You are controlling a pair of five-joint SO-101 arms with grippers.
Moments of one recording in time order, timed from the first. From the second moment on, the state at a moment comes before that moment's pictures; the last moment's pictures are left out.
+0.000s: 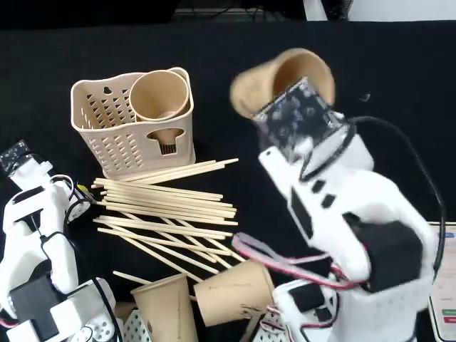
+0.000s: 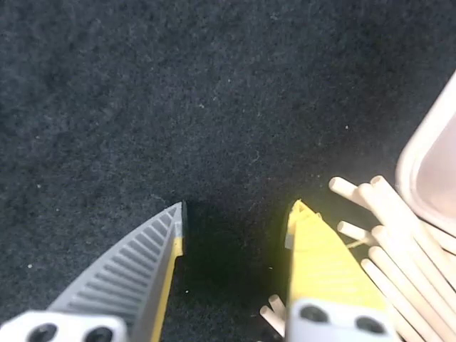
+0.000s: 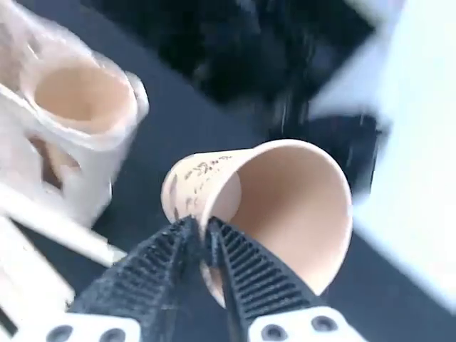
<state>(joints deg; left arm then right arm) -33.8 -16.7 56.7 37.9 9.2 -17.8 -45.1 -0.4 78.6 30.3</state>
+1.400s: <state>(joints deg) -33.8 -16.7 56.7 37.9 9.2 -33.4 -14.9 -9.5 61.3 31.7</state>
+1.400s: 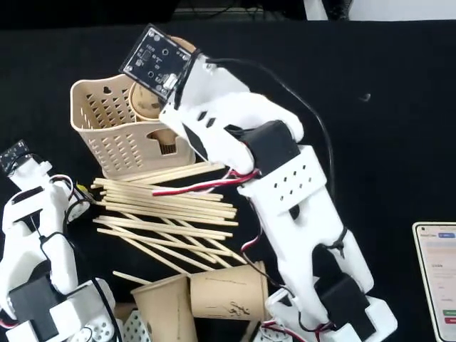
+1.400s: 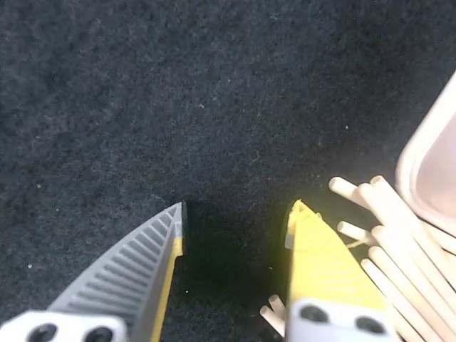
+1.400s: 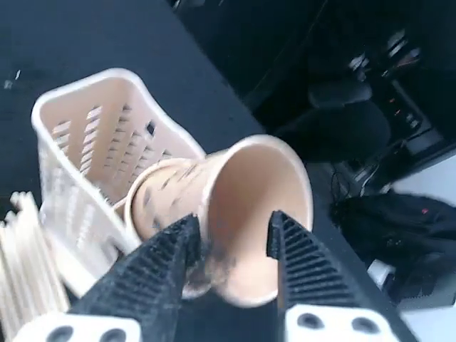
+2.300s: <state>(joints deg) -33.8 -16.7 56.7 37.8 9.2 -34.9 -24.1 -7.1 68.4 19.0</state>
